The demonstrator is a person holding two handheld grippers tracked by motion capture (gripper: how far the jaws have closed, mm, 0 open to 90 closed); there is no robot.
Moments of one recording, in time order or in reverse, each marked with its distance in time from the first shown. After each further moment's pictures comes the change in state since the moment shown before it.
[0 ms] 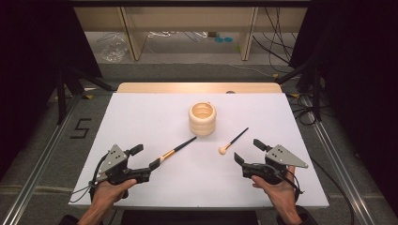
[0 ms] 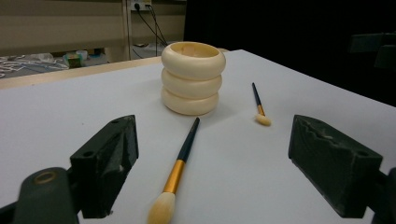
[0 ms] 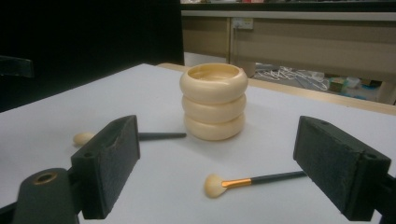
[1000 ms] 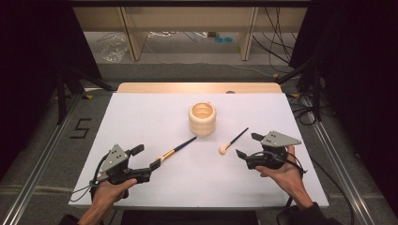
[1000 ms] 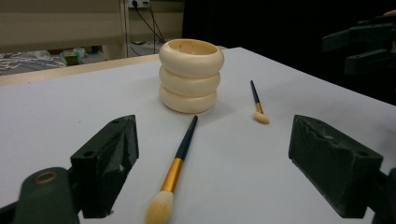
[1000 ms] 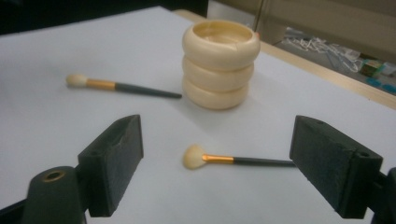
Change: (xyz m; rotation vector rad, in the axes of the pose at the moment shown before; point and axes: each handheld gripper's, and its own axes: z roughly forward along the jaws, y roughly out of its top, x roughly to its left) left arm 0.001 0.000 0.001 0.007 -0.013 0.012; right arm -0.038 0.019 0.025 0.220 0.113 -0.193
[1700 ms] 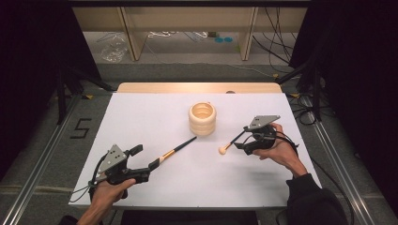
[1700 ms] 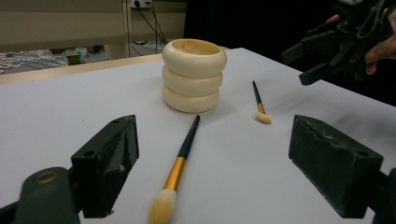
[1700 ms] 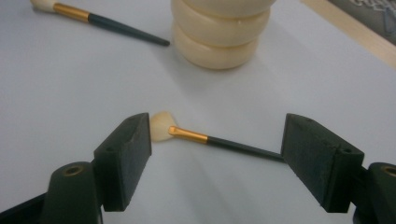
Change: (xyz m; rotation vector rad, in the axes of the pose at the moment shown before) left arm 0.002 0.000 -0.002 -0.005 0.005 -0.005; right arm -0.048 0.012 0.055 0.264 0.129 -0.131
